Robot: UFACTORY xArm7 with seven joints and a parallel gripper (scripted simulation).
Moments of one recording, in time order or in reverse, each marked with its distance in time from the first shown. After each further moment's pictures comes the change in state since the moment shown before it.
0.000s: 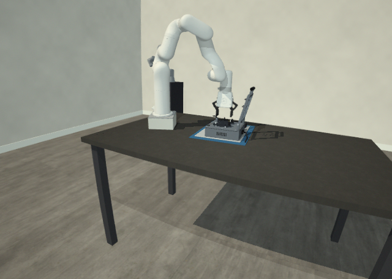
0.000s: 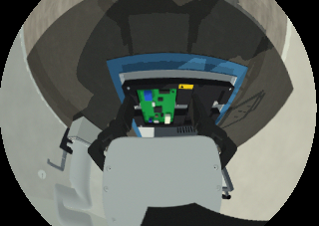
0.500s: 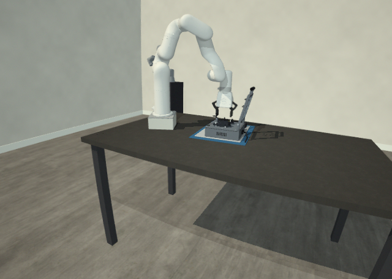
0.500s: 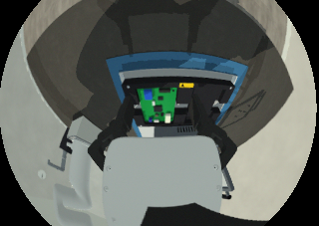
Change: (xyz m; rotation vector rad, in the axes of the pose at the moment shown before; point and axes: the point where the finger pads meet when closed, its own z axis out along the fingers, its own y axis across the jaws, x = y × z) arm -0.003 0.000 0.000 0.000 0.000 0.000
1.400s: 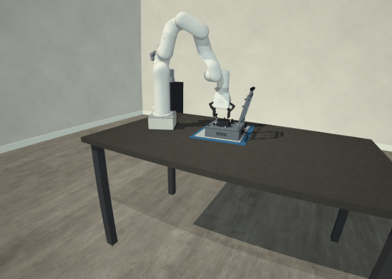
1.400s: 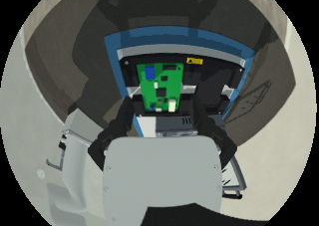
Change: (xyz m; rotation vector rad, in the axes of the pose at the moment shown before) arm -0.043 -0.007 0.000 0.000 0.000 0.000
